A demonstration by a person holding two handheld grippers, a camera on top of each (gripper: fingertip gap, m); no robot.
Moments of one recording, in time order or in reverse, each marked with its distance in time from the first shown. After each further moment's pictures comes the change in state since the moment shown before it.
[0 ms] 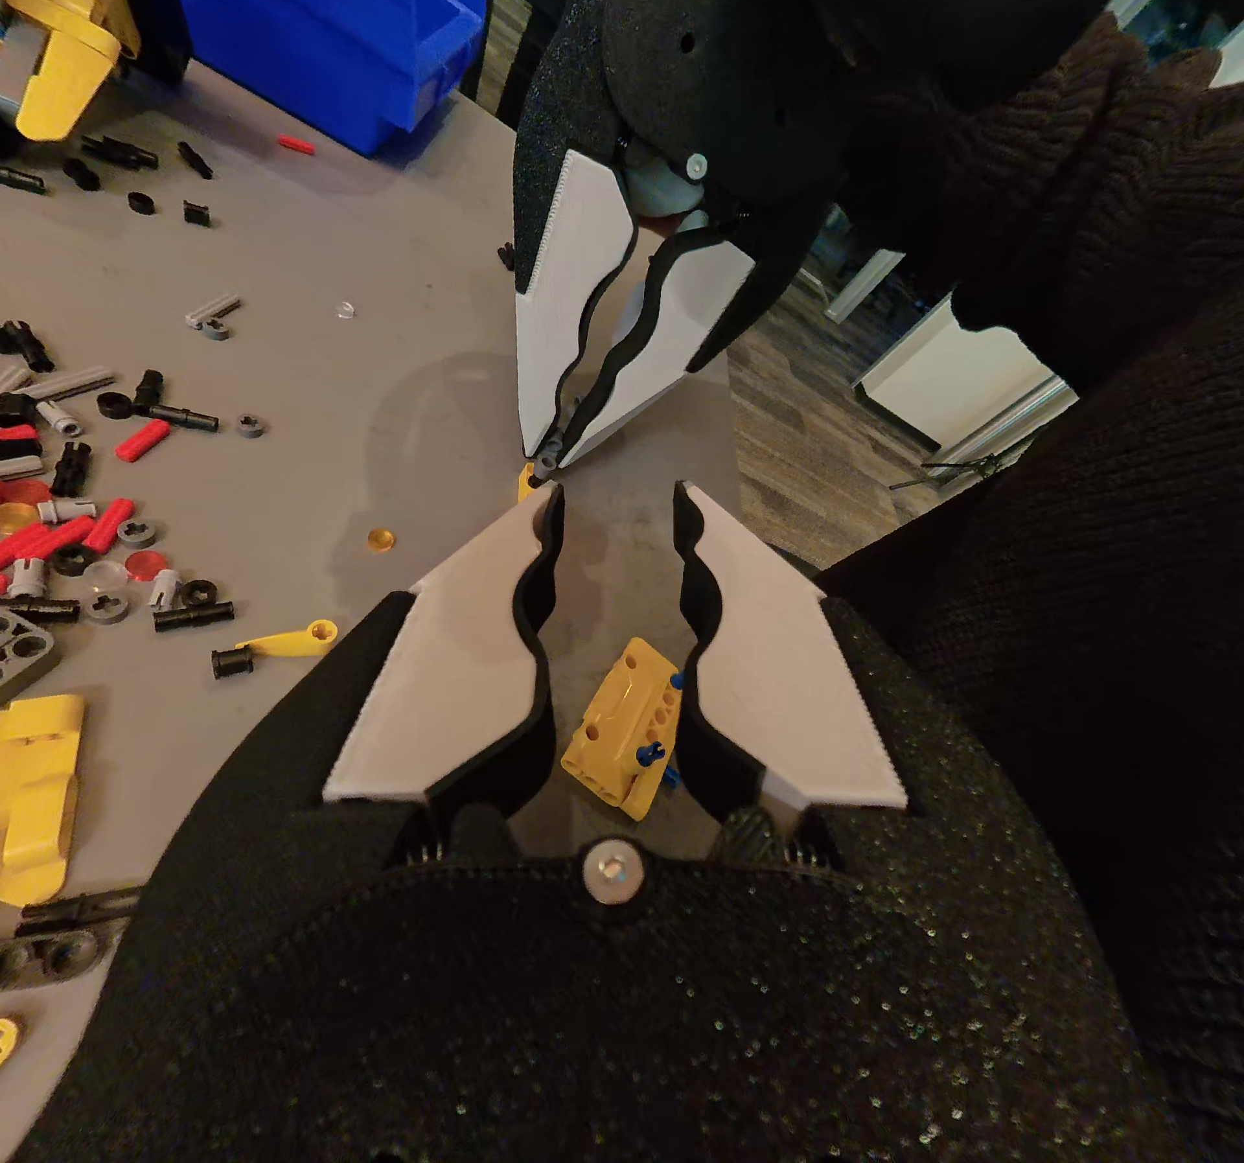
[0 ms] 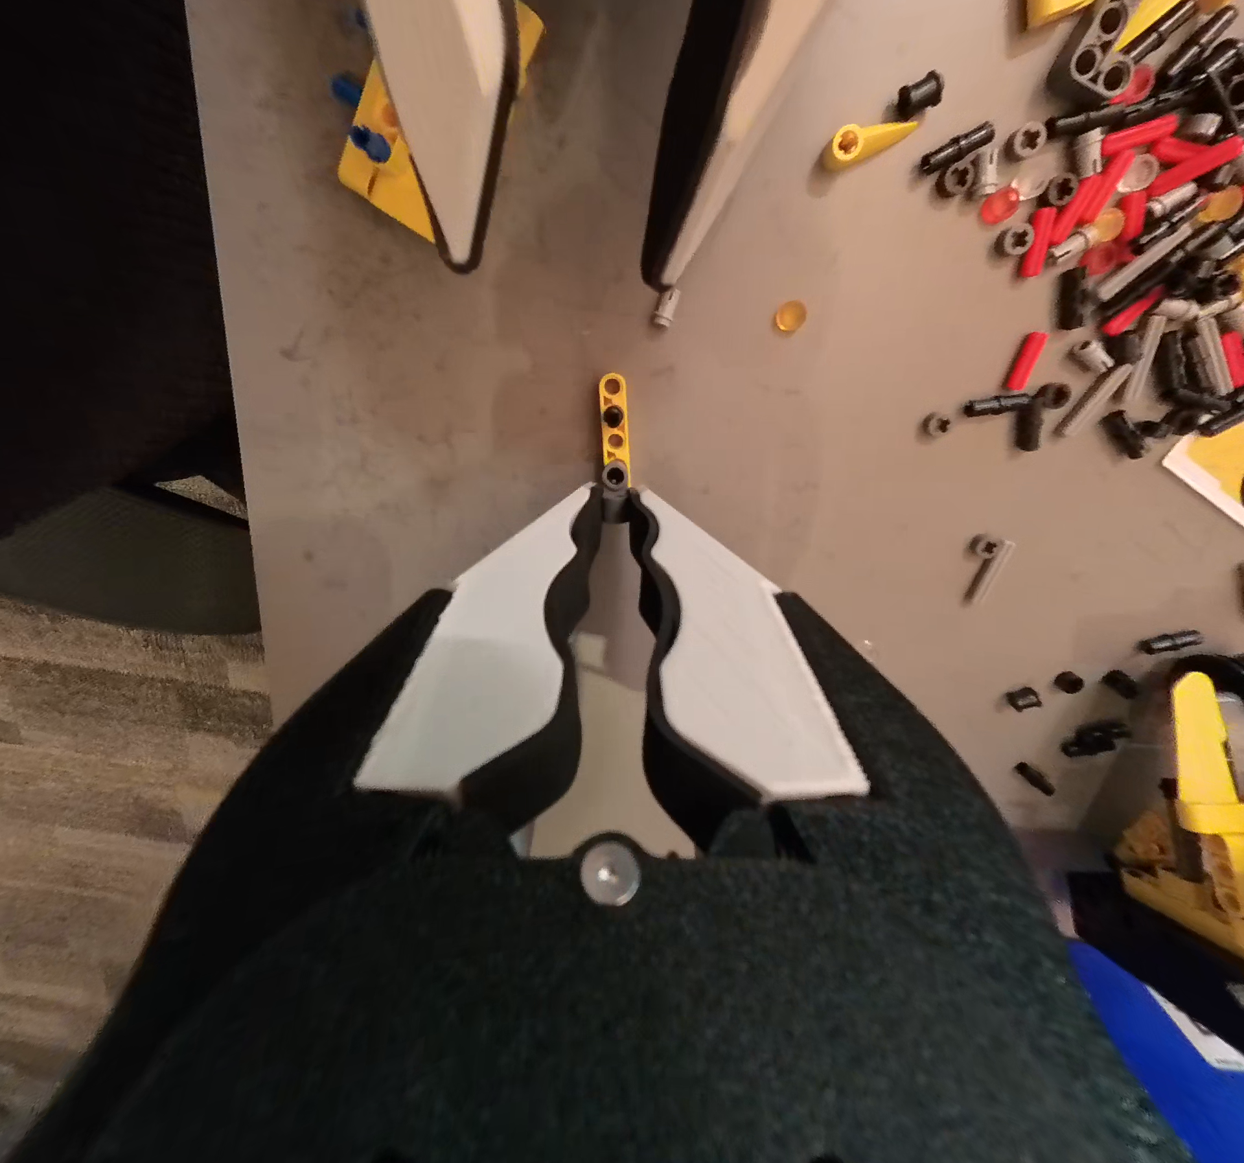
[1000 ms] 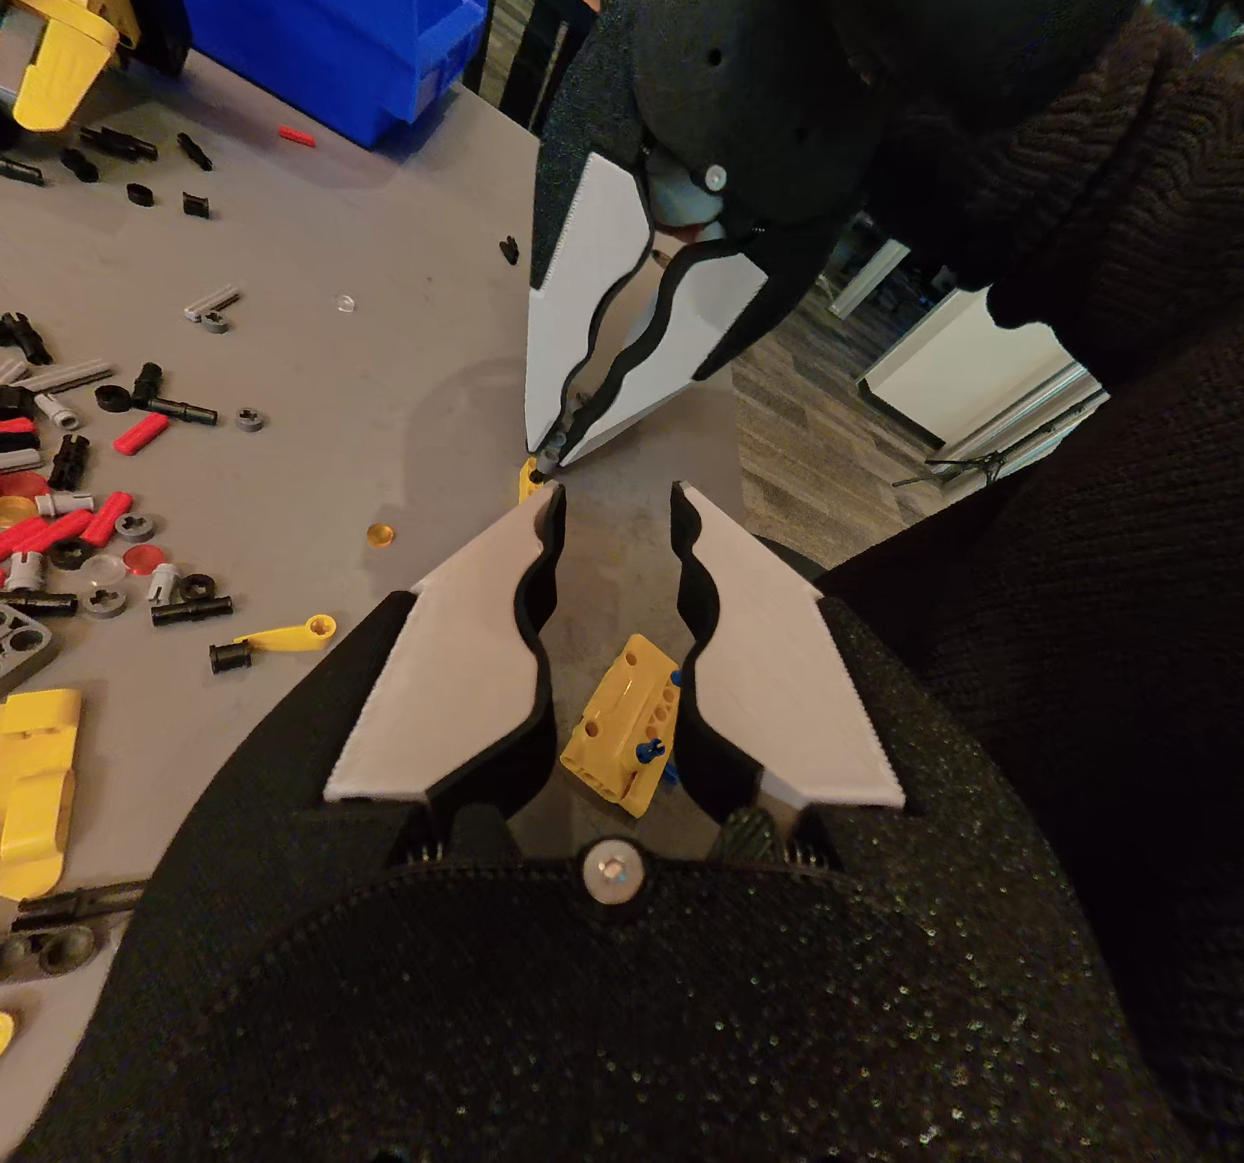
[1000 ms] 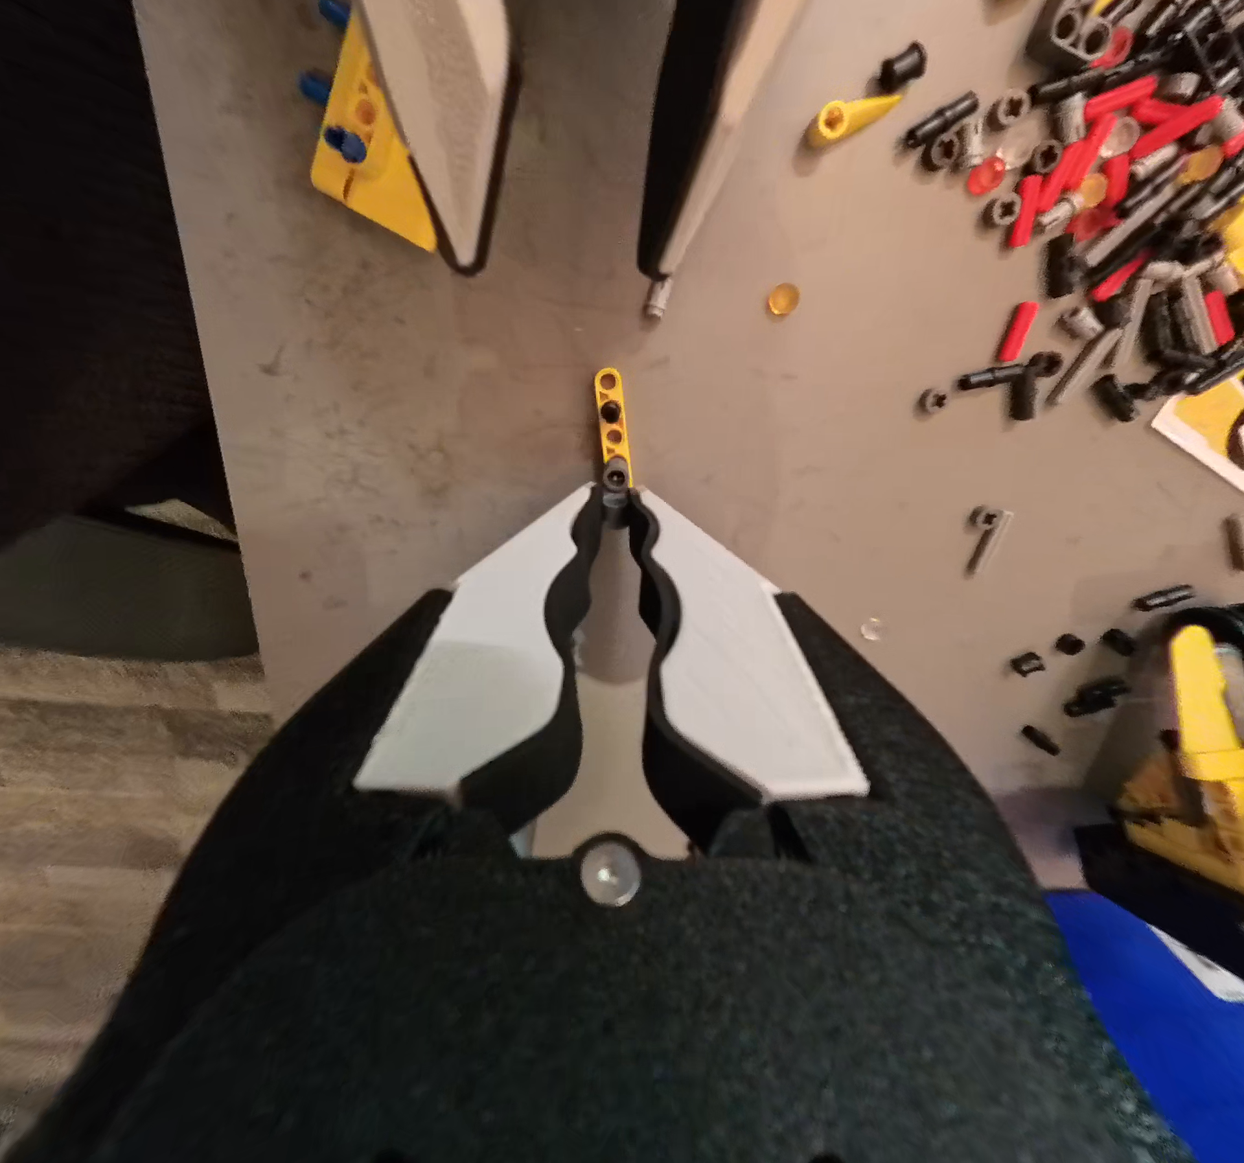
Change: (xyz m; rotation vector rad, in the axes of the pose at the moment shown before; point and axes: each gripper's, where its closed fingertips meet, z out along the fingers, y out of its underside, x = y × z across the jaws) left arm 0.000 0.002 0.000 -0.007 -0.006 -0.001; right arm -0.001 0.003 0.002 -0.010 0.062 0.049
